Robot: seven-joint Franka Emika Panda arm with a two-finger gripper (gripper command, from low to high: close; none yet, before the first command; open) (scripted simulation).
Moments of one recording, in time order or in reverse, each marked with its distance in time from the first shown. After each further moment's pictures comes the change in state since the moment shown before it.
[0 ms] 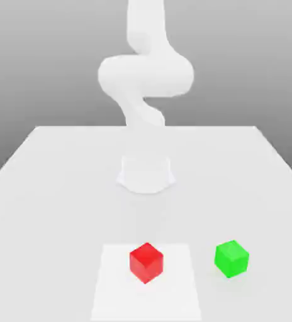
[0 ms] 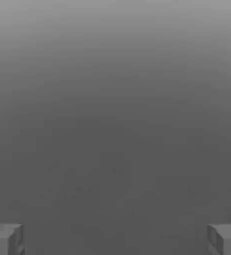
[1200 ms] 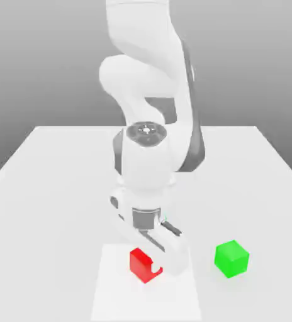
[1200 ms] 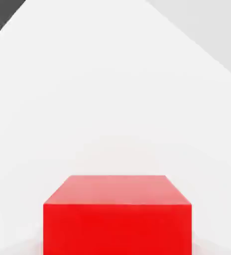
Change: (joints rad) arm -0.145 0.874 0.122 -0.403 -0.095 0.561 0.837
